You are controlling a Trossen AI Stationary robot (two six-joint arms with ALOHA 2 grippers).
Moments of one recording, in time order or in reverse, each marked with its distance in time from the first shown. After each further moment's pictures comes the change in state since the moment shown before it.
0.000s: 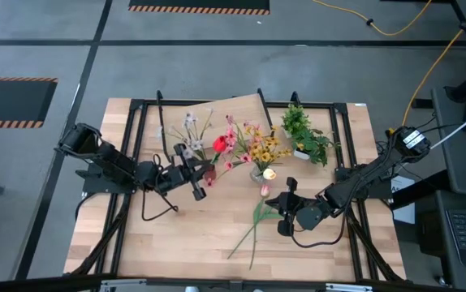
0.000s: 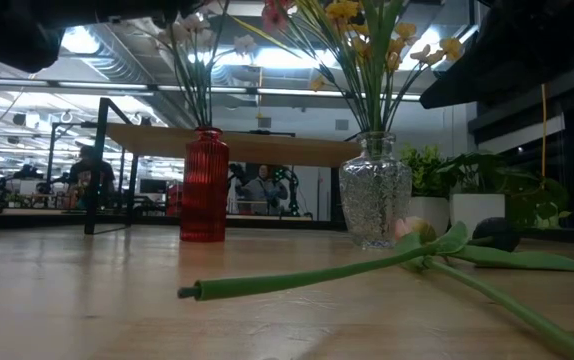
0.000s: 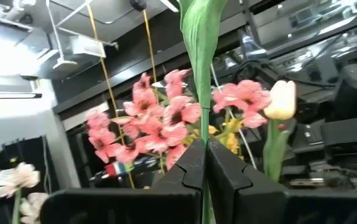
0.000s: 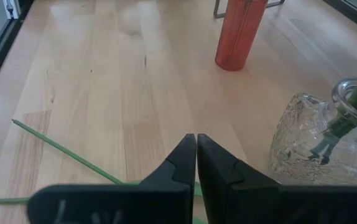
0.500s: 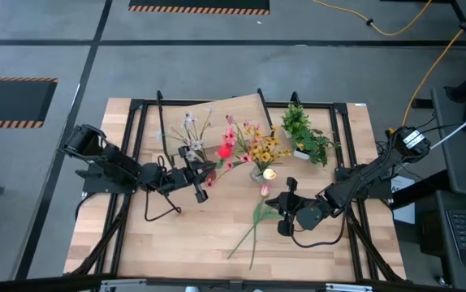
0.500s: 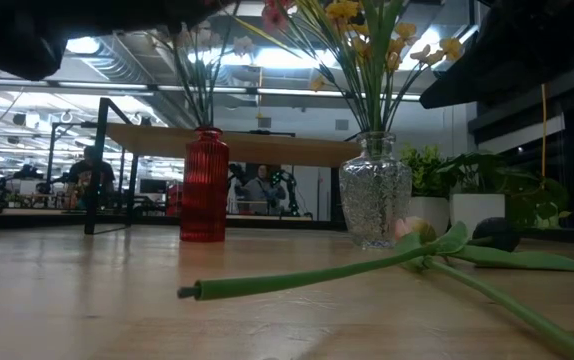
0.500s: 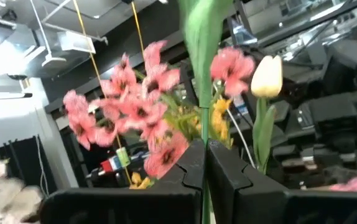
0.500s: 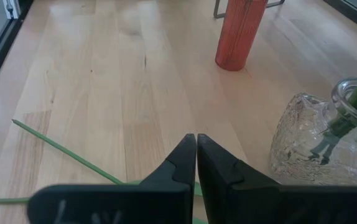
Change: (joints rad) left arm 0.015 0.058 -0.001 0.000 0.027 -0.007; right arm 0.000 0.000 0.000 0.000 0.000 0.000
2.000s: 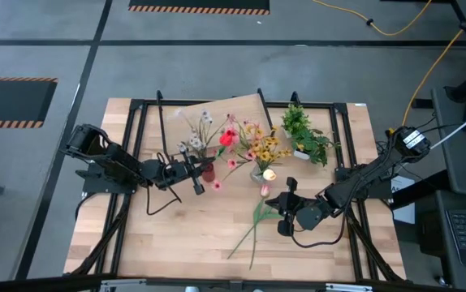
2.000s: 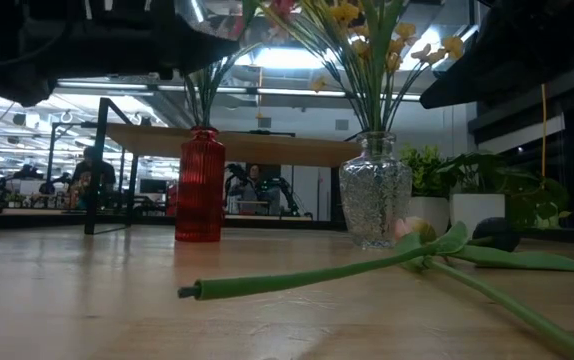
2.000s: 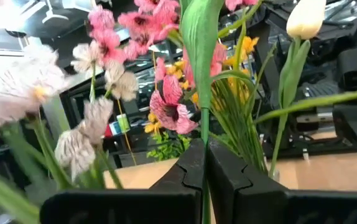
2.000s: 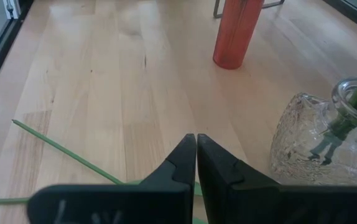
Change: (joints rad) left arm 0.084 0.012 -0.127 0.000 -0.001 -0.180; right arm 0.000 0.000 0.000 0.000 0.000 0.000
